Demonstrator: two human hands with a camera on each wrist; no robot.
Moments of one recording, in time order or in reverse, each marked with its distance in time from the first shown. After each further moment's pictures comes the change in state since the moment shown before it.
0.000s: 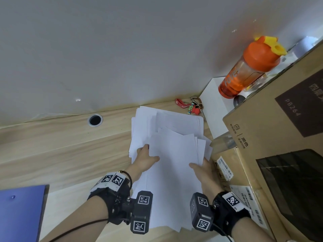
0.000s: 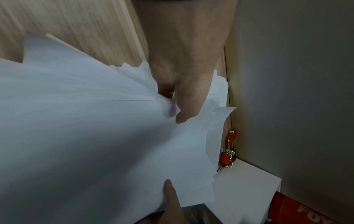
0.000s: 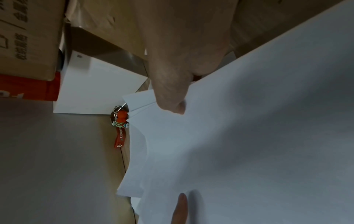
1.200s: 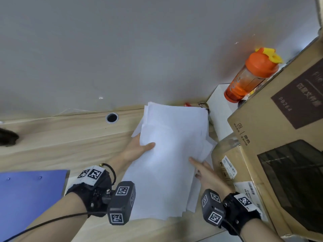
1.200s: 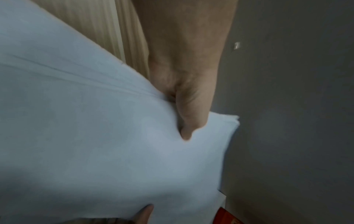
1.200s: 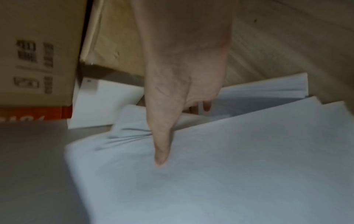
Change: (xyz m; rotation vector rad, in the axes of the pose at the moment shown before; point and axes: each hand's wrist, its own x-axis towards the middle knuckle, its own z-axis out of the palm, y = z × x) left_hand -0.081 0.009 -0.065 -0.343 -0.022 0.291; right_hand -0.033 0.006 -0.007 0.203 -0.391 0.124
